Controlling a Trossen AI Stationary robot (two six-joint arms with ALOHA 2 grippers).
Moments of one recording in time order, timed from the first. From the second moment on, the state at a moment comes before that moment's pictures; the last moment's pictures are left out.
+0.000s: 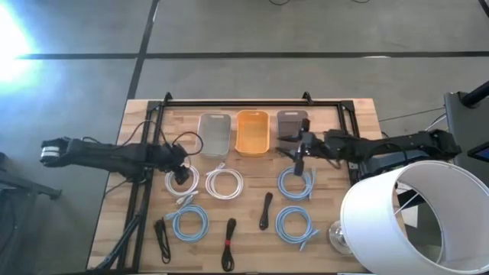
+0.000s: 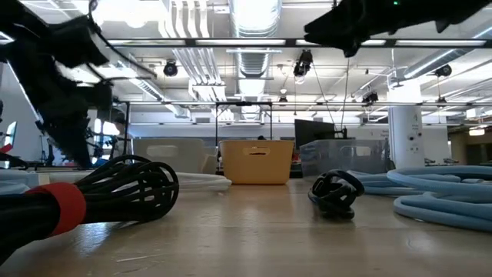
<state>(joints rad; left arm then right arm) 0.08 0.79 0.34 -0.64 -0.19 -0.54 -0.02 1.04 0.59 0.30 0.20 -0.01</state>
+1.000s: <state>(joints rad) 0.05 1.00 0.55 -0.73 -0.26 -0.53 -0.02 1.21 0.74 0.21 0.19 -0.04</state>
